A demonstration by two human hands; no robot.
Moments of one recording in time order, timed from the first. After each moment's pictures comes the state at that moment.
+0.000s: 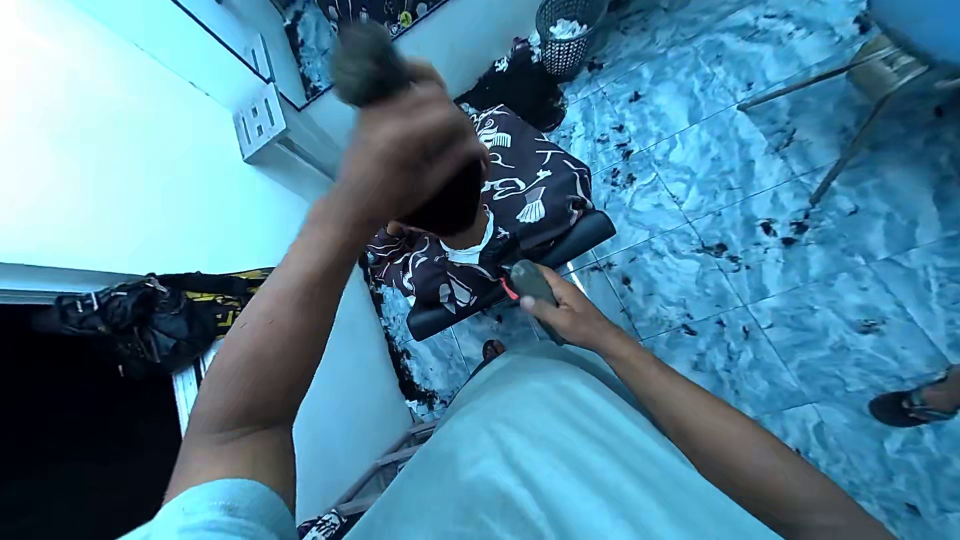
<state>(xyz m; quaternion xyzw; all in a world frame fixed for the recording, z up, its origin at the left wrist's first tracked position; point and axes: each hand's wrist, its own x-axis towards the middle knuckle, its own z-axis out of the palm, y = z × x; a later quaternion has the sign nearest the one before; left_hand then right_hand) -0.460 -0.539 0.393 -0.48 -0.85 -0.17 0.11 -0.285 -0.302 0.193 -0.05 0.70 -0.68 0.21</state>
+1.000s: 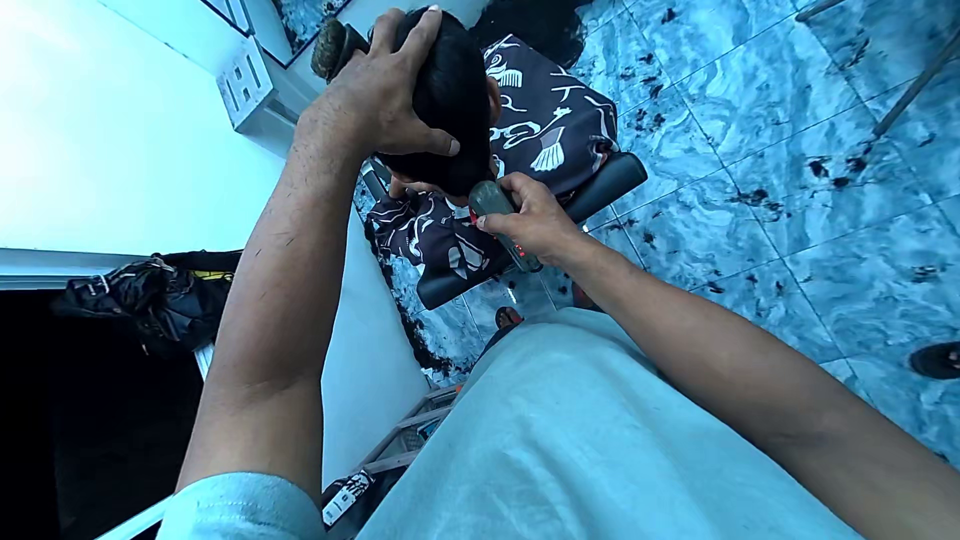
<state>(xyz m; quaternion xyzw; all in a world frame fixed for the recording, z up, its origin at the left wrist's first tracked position) -0.506 -0.550 0.364 -0.22 -0.96 0.05 -0.16 -0.359 -0.372 0.217 0.05 0.67 -0.71 0.20</state>
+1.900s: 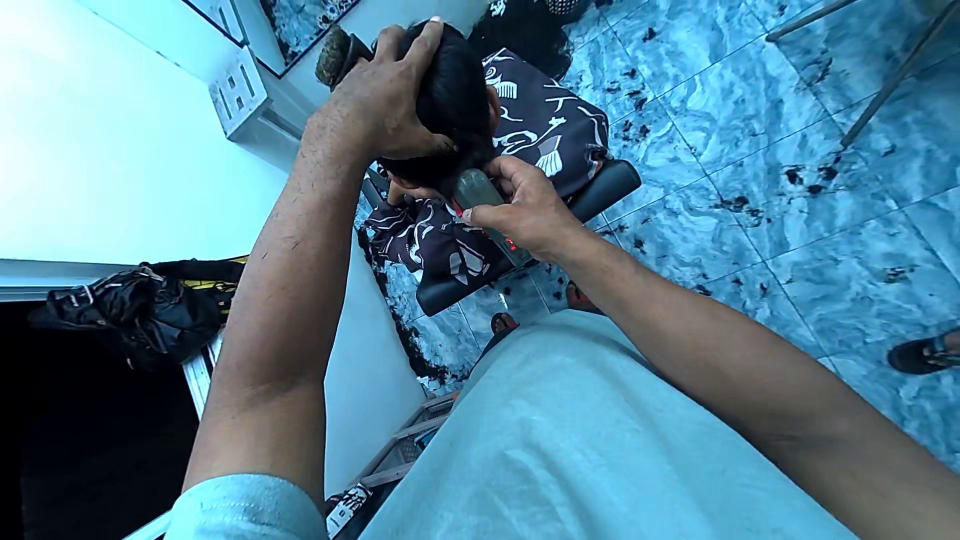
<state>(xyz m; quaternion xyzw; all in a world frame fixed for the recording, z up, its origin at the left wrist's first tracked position) -0.508 -0.554 0.363 -0.23 -0.96 0.05 -0.14 -0.367 -0.384 0.255 -0.01 0.67 -0.73 0.12</state>
